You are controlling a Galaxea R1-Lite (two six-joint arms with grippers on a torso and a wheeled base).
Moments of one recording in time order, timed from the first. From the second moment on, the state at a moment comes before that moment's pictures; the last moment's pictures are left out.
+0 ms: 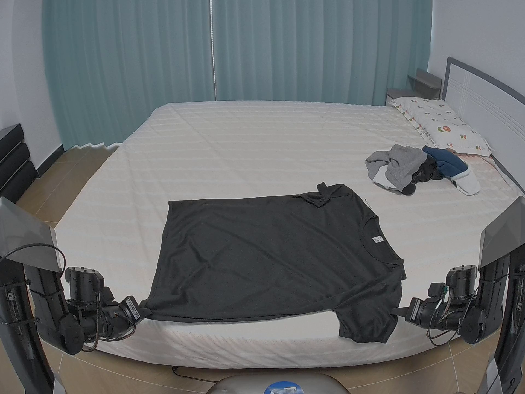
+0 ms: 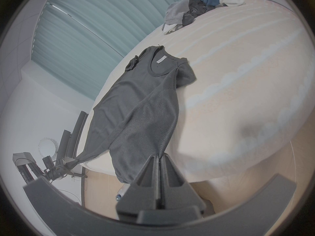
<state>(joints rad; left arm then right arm) -0.01 2.19 -0.14 -1.27 -0.30 -0.70 0.01 2.33 -0.12 -1.48 0.41 0.49</state>
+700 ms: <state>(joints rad) -0.02 2.16 -0.08 -1.28 -0.19 -0.53 0.01 2.19 -0.02 -1.26 0.35 0.43</state>
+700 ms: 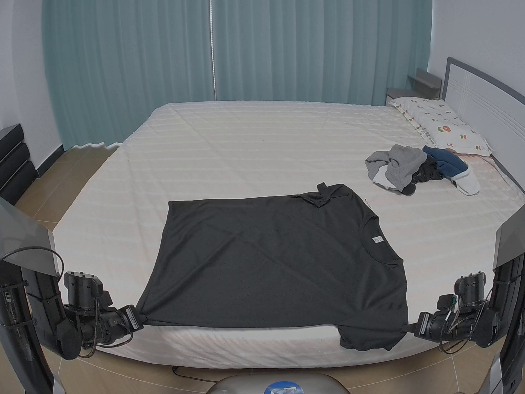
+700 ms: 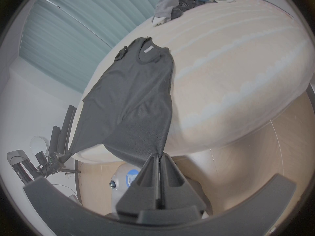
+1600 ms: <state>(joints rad) -0.05 2.09 -0.02 -1.02 -0.05 -0.25 0.03 1.94 -0.02 -0.86 0.23 0.26</state>
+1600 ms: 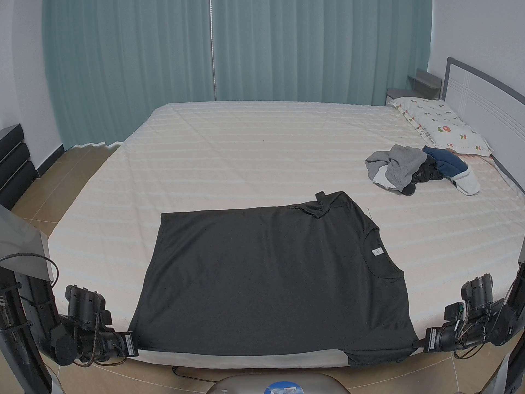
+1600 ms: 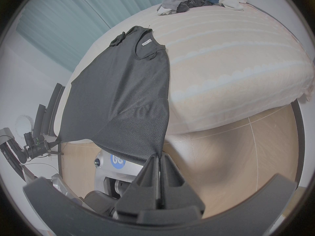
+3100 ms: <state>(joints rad) -0.02 1.92 -0.13 -1.14 -0.04 -0.53 0.04 1.77 -0.31 -0.78 0.15 0.39</state>
